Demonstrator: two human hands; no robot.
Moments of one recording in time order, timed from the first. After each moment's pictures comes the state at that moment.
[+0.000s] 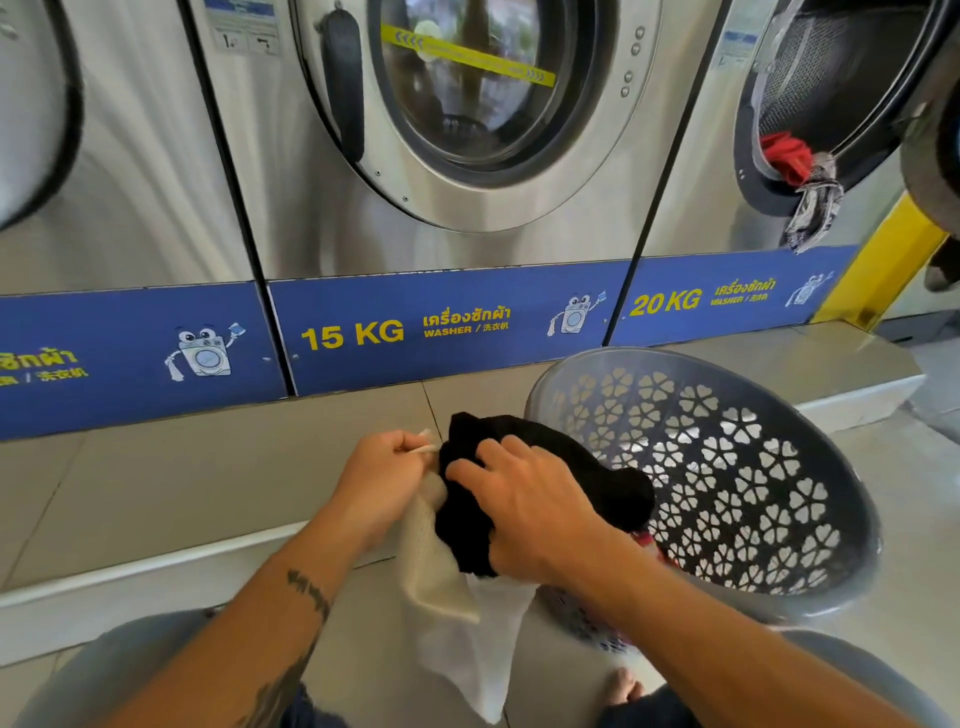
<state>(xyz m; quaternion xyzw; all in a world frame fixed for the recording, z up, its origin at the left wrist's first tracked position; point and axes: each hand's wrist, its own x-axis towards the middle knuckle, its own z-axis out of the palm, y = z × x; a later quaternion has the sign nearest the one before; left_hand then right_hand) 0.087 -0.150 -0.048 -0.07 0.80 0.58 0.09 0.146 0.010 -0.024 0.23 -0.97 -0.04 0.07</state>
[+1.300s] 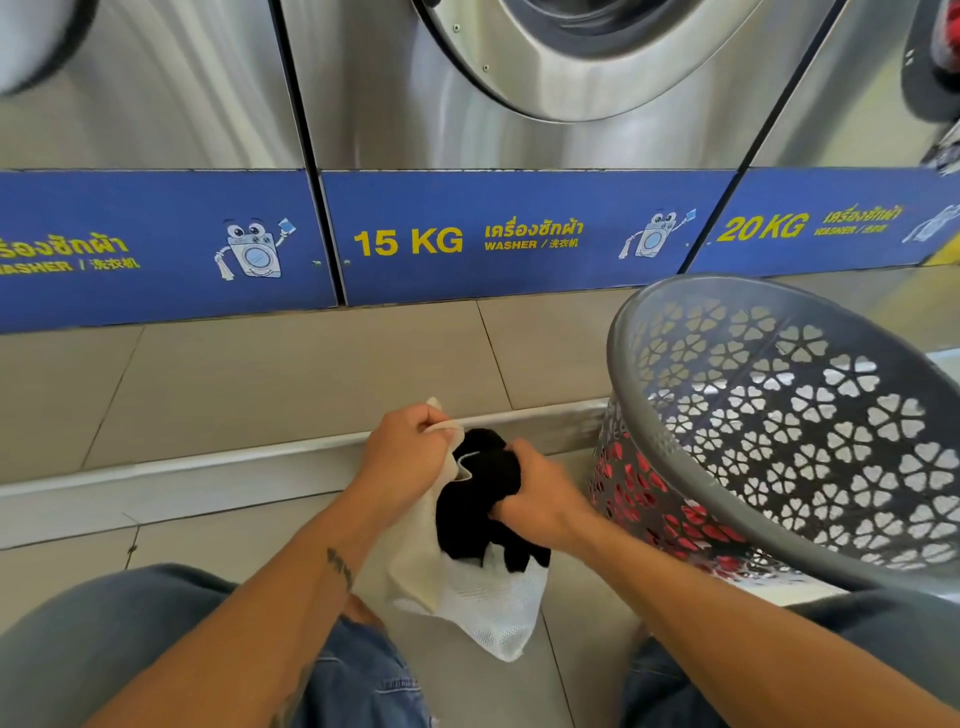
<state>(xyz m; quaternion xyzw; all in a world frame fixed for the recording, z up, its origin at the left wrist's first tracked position) 0.097 -0.197 -0.115 -0.10 0.83 0.55 0.10 0.120 -0.022 -0.160 -0.05 -0.89 0.41 -0.19</state>
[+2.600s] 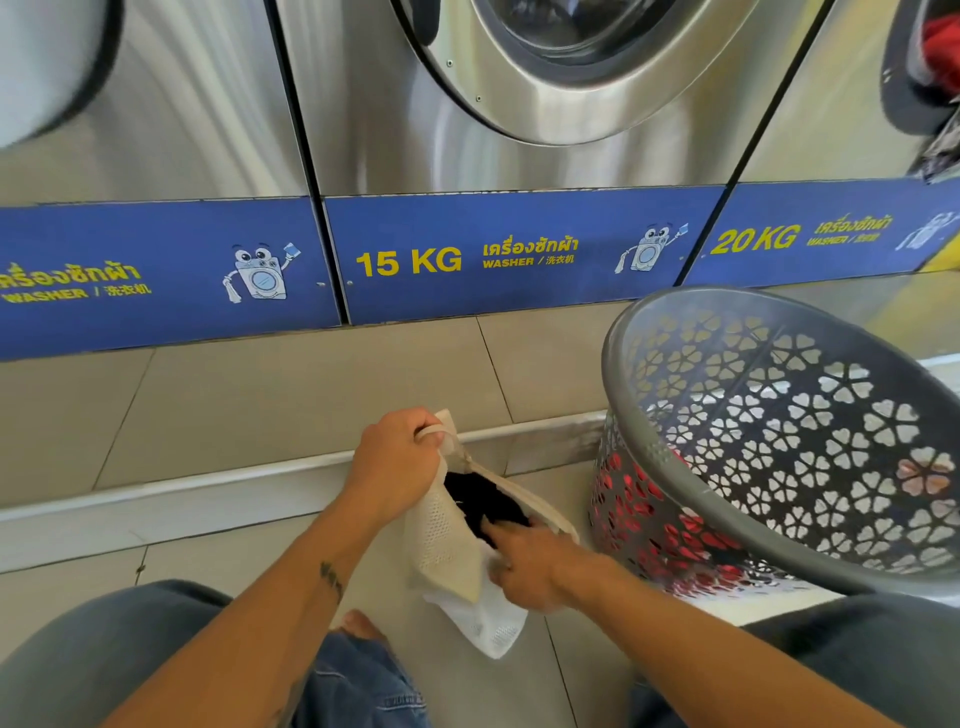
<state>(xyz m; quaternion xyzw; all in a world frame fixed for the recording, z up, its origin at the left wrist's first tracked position) 0.097 -0.208 -0.099 -0.03 0.91 0.41 0.05 0.146 -0.024 -0.179 0.11 -0.92 0.11 -0.35</state>
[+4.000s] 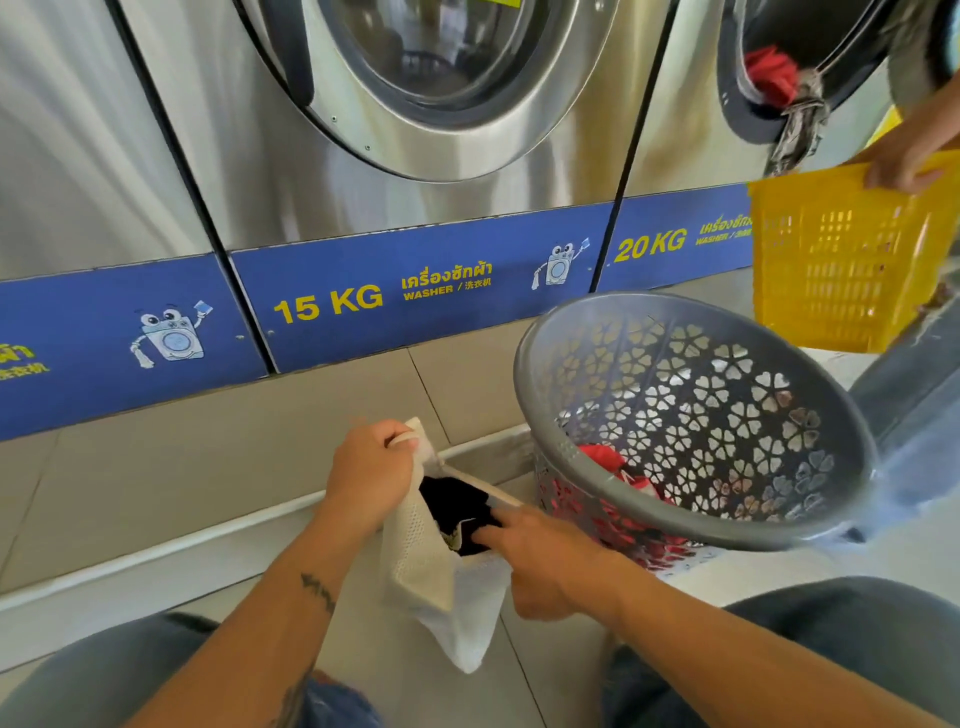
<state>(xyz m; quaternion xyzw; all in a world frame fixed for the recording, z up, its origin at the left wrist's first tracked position) 0.098 -0.153 -0.071 -0.05 0.88 0.46 0.07 0.174 0.028 -0.117 0.13 -0.96 0.06 -0.24</state>
